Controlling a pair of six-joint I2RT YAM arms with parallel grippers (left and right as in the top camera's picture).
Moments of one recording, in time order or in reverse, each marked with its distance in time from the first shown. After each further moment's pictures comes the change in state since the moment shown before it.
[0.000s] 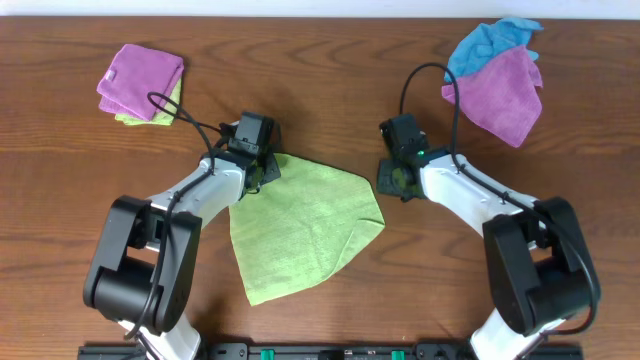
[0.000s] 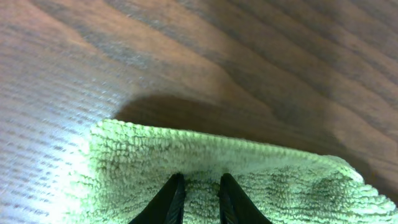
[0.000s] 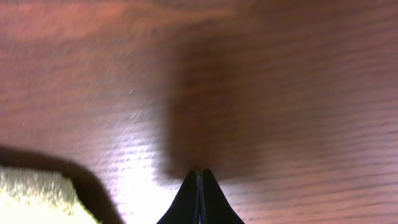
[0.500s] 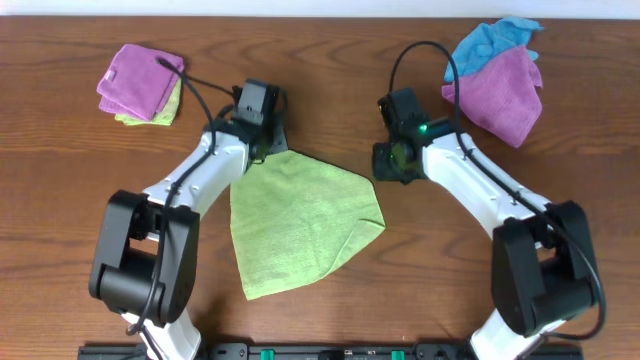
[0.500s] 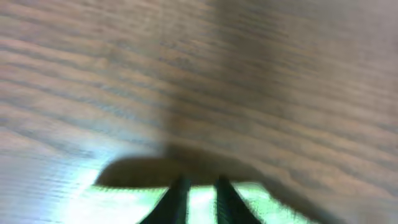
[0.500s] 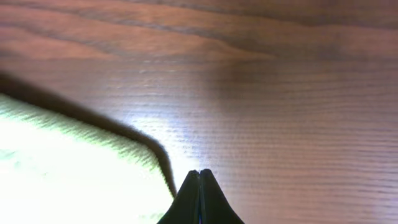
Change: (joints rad) left arm 0.000 0.033 0.262 -0.158 0.027 0.169; right arm 0.000 -0.014 0.209 -0.235 -0.097 -0.172
